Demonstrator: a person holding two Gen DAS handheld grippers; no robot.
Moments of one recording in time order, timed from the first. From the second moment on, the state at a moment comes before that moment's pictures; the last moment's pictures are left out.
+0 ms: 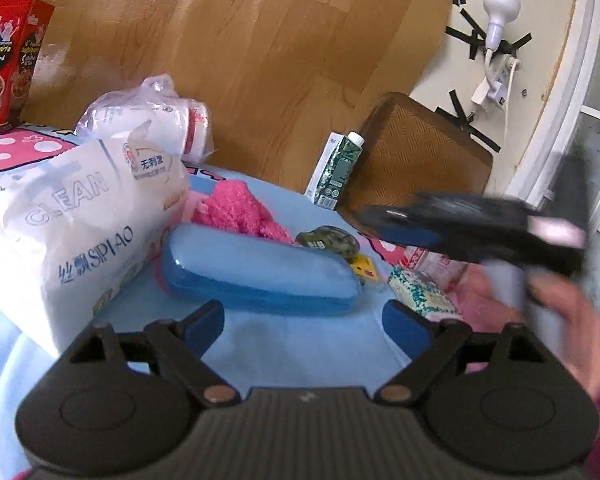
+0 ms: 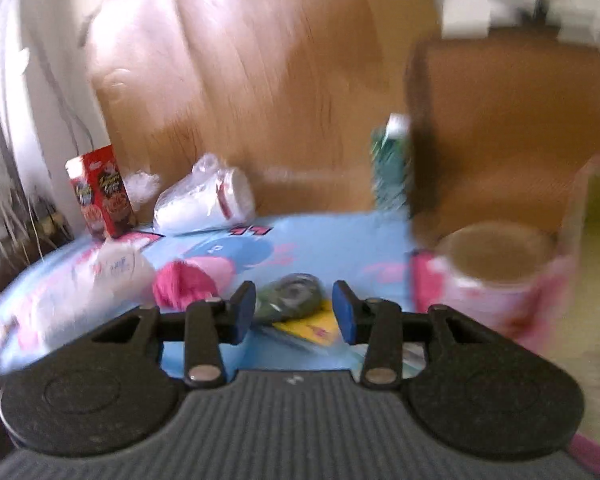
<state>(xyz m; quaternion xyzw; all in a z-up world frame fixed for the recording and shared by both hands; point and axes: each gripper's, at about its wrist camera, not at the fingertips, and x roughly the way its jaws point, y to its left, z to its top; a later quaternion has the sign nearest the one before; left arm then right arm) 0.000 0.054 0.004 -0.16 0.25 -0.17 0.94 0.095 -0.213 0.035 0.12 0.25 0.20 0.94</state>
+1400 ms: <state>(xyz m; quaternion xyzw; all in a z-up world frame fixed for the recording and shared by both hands) -0.008 -0.004 0.001 -0.16 0.35 -0.30 0.87 -0.040 -0.215 -0.013 0.06 0.28 0.22 0.93</state>
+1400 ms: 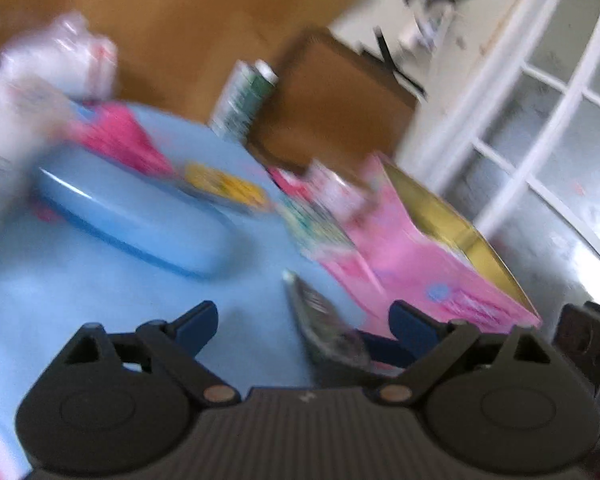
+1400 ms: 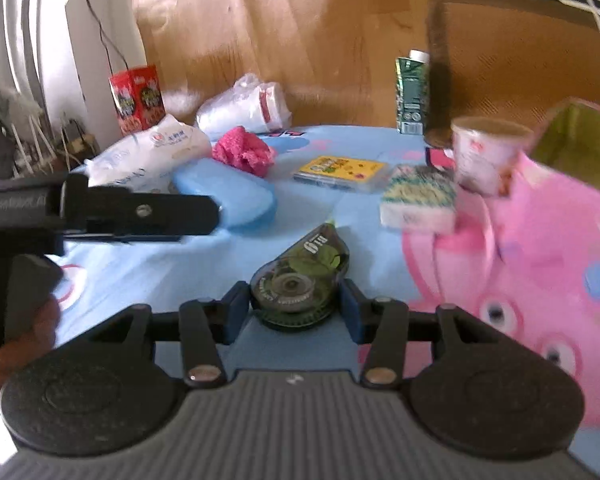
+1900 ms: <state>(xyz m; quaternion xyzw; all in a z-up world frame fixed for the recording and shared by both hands) 0.021 -0.125 0.071 -0.10 0.33 -0.43 0.84 -0.082 -0.271 0.021 0.07 0.13 0.14 0.98</state>
